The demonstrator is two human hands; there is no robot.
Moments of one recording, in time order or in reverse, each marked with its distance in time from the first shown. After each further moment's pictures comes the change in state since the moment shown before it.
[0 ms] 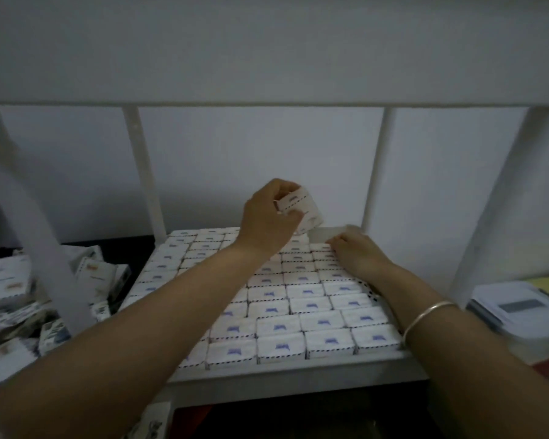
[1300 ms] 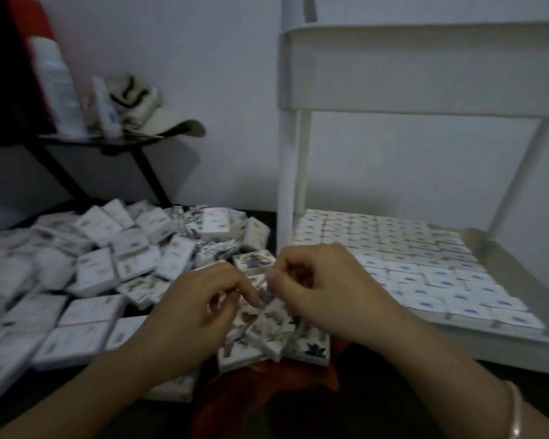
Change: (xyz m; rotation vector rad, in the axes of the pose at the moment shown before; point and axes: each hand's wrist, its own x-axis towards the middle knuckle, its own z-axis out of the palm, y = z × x) left_hand -0.235 -0.006 -0.246 0.471 -0.099 0.029; right_hand -0.216 -0.187 0.082 -0.015 -0.309 -0.757
